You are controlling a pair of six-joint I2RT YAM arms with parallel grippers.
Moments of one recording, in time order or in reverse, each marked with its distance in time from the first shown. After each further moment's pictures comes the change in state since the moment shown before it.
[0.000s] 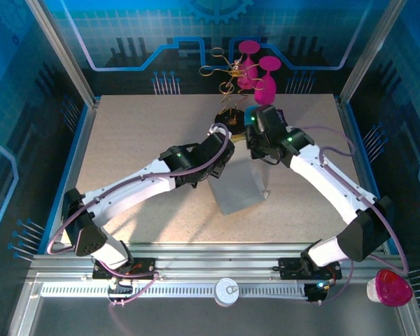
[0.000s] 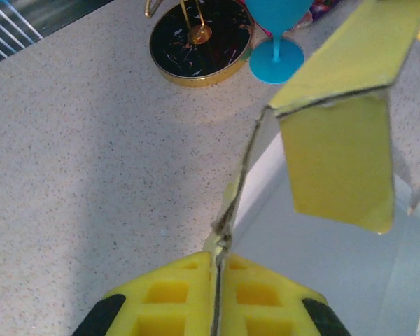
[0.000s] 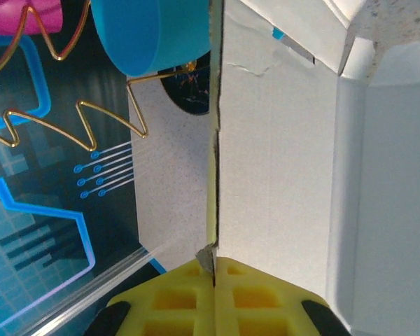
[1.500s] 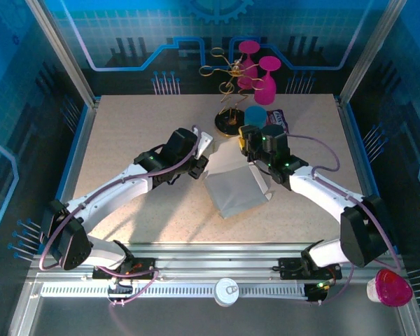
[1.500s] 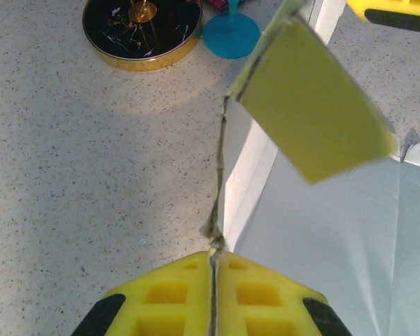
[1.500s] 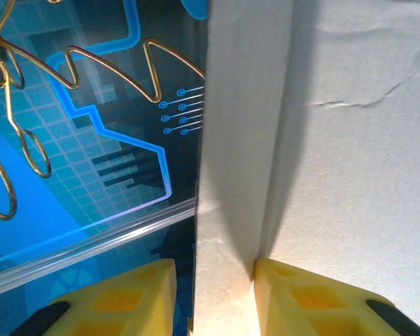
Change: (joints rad) left arm 0.258 -0.164 -0.337 0.297 0.434 0.267; right arm -0.072 -0.034 -0.456 0.836 -0.192 -0.103
